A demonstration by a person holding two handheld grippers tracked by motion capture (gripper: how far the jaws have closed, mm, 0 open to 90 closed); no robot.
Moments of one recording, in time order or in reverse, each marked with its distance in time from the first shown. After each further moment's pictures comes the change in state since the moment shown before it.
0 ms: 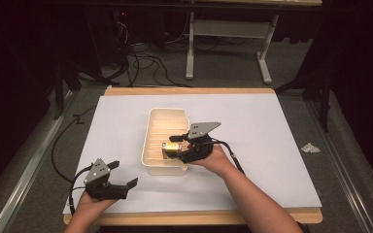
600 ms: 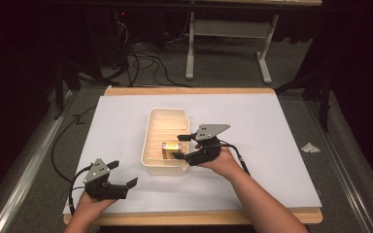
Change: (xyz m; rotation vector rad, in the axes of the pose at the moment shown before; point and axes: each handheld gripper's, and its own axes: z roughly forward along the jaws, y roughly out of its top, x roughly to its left) left arm 0.000 0.001 0.000 -0.004 -0.002 -0.005; right arm 0.009 -0.003 -0.026 -0.005 -0.071 0.010
